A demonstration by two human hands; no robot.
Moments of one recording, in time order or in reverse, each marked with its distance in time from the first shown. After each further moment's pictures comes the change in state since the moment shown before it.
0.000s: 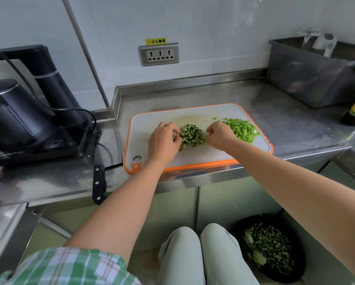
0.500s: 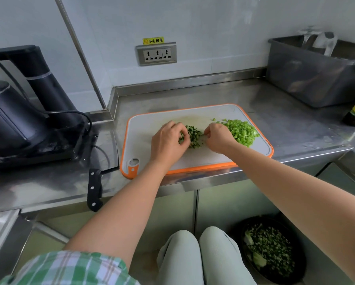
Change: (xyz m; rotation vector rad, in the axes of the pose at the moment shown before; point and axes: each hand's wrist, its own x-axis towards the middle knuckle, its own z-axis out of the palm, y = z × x) left_hand 0.002 0.014 0.007 0.054 0.080 0.193; right_hand 0.015 0.007 0.009 -0.106 0.009 -0.051
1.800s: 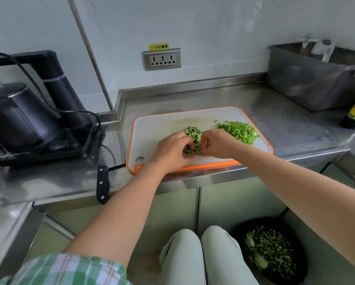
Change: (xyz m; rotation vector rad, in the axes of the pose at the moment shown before) left_hand -0.018 -0.004 -0.018 0.002 -0.301 0.163; right_hand -0.037 -0.010 -0.020 -0.057 -0.137 -0.256
